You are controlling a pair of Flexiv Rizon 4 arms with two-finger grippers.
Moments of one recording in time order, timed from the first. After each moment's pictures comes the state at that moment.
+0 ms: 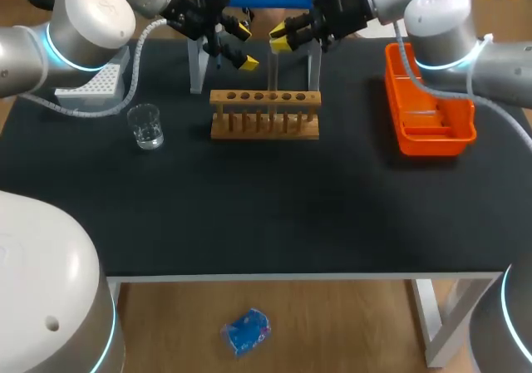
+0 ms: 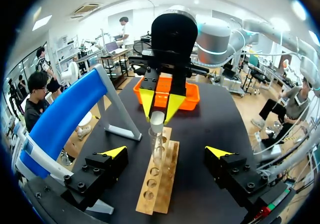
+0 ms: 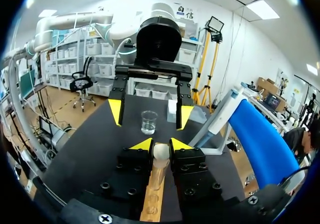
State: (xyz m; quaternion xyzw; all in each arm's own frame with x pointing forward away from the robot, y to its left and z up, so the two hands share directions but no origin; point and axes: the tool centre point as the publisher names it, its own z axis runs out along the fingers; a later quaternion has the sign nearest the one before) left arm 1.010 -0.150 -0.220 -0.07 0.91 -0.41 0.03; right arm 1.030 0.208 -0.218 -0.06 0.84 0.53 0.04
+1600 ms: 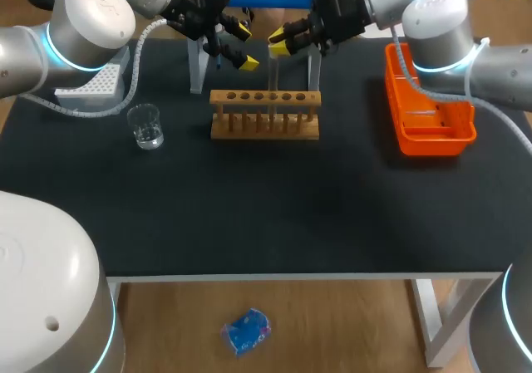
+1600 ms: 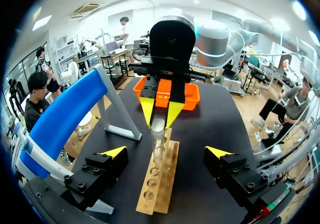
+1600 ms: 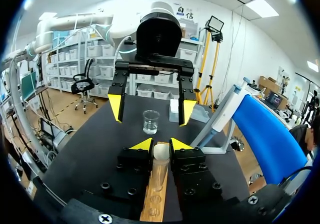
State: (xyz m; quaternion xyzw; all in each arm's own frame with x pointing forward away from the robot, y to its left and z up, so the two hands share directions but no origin) left arm 1.010 -0.150 -0.220 -0.07 0.91 -0.41 0.03; right arm 1.028 0.210 -0.229 -0.06 0.84 0.54 0.03
